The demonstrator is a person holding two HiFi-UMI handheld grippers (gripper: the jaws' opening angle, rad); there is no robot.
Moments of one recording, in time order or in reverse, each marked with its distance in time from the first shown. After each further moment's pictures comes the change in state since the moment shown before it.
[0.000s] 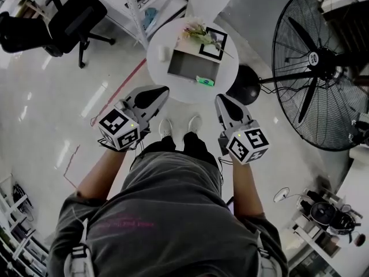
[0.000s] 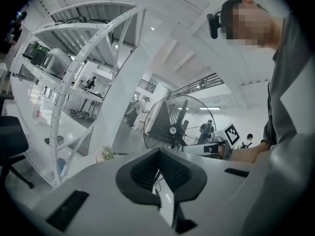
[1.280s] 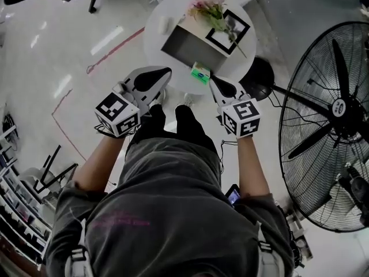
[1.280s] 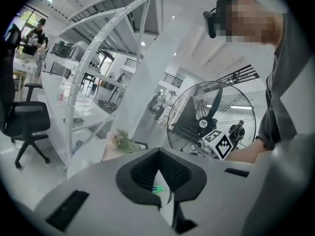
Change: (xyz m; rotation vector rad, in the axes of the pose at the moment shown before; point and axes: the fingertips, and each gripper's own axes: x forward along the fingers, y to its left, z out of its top) left arm 0.106 0.049 -0.060 -0.136 0.050 0.319; right arm 0.107 -0.129 -0.100 -0.192 0.435 0.344
